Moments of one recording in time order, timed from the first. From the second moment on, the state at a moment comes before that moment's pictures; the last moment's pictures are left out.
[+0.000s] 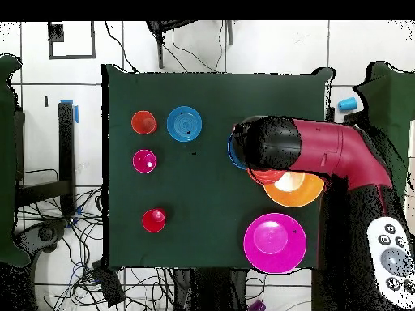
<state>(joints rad) -0.57 -0.87 0.31 1.55 -0.33 0.76 1.51</state>
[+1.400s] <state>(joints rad) -0.57 -0.82 0.33 1.55 -0.33 0.76 1.51</state>
